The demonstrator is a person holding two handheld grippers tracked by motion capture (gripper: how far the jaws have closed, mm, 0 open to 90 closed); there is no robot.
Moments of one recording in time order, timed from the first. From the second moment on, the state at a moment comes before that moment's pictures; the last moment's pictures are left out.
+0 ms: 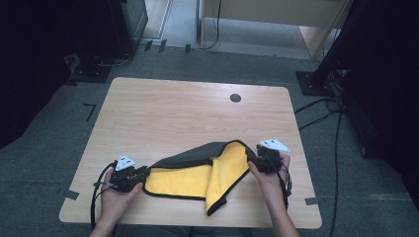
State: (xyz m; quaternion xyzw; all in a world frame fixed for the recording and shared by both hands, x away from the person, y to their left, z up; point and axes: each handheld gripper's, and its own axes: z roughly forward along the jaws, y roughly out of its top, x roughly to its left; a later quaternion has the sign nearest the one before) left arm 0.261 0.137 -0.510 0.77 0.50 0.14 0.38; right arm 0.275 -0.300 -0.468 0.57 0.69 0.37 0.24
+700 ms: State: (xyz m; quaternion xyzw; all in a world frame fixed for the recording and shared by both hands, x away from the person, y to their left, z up) left arm 0.315 0.060 -0.503 0.81 0.44 0.20 0.31; right arm 0.289 -0.309 -0.514 0.59 0.71 0.31 0.24
